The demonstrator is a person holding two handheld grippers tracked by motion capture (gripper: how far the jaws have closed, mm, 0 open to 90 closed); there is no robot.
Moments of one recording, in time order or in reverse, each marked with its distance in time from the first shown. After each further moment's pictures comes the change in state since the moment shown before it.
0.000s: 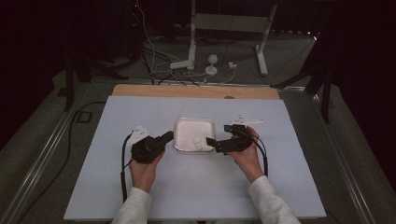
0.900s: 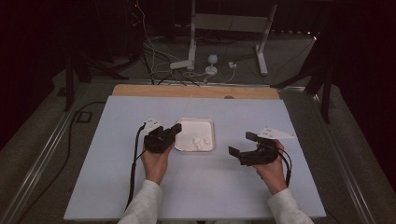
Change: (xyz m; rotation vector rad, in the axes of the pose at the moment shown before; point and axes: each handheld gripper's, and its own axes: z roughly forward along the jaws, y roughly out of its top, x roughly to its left) left arm -0.004 0.009 0.044 0.038 0.071 -0.029; right arm -0.014 -0.033 -0.071 -0.092 -0.031 -0.024
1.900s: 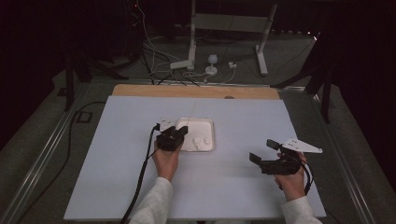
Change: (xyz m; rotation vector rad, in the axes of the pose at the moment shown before) left arm -0.001 -0.020 0.046 0.105 0.096 -0.020; right arm -0.023 -0.029 -0.052 -0.062 -0.069 0.042
